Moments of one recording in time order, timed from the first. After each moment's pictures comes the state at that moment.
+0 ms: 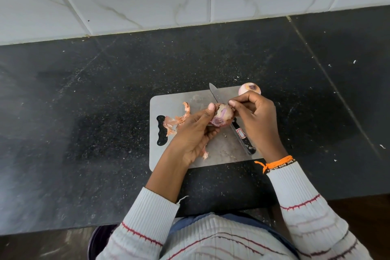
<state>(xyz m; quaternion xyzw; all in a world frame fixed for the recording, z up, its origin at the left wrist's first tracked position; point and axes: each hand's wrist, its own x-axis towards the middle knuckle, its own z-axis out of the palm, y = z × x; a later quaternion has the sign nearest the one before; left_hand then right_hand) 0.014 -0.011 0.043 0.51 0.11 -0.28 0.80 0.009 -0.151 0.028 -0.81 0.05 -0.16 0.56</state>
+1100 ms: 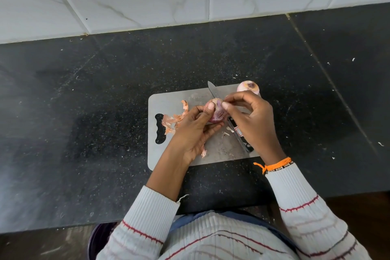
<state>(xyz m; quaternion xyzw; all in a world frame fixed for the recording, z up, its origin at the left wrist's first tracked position) 0.016 -0.011 0.036 0.46 0.13 -0.26 0.84 0.003 -0.149 0.029 -0.82 0.00 -0.17 0.55</state>
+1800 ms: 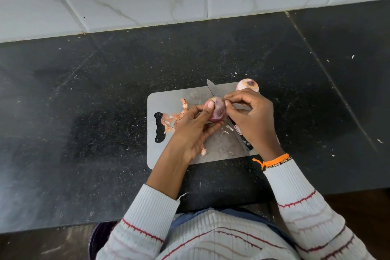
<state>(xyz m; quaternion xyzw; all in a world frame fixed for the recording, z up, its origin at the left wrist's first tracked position) 0.016 -0.012 0.036 0.47 0.14 -0.27 0.83 0.007 -0.150 0.023 -0.84 -0.03 -0.23 0.50</state>
